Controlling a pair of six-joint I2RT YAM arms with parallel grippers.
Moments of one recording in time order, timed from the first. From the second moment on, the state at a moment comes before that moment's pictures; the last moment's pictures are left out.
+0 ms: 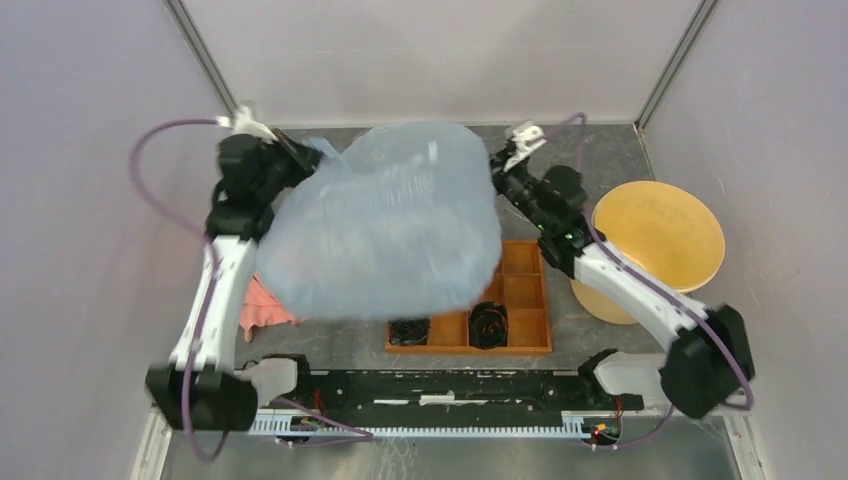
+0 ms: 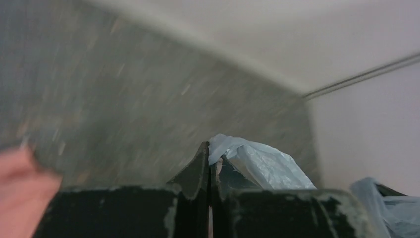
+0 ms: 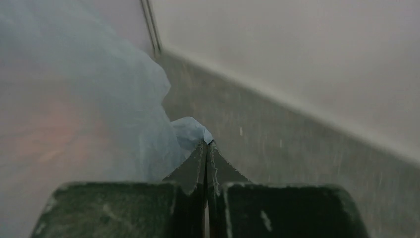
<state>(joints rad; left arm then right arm) -0.03 1.04 1.21 -0.20 0.21 -0.63 0.55 1.19 0.93 0.57 -0.16 0.04</state>
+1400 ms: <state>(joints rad) 0.06 1.19 1.29 -0.28 -0.03 -0.49 0.50 1.39 1.37 -0.07 -0.31 0.09</state>
